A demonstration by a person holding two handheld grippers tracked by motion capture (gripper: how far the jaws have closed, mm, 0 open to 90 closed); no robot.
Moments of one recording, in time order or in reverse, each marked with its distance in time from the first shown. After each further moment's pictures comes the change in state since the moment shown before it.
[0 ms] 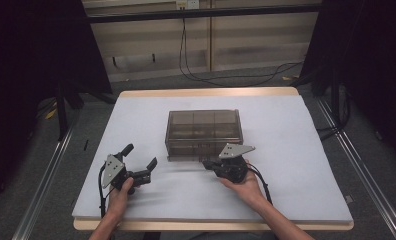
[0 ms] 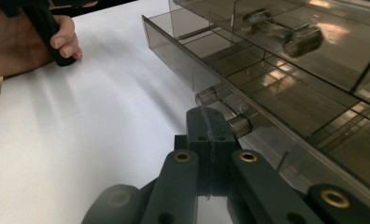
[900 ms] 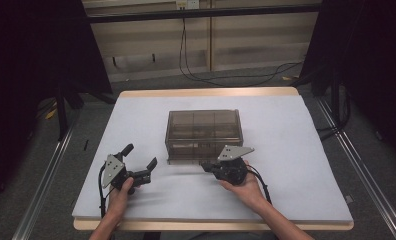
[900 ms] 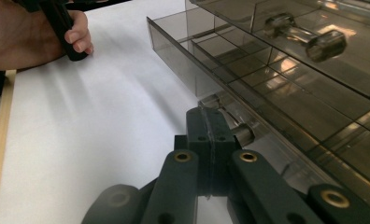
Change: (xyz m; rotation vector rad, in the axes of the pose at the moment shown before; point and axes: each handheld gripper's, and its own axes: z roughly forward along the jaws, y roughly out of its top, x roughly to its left) left arm 0.000 0.000 0.000 0.002 -0.001 -0.005; right arm 0.008 0.003 -0.003 0.014 0.019 -0.028
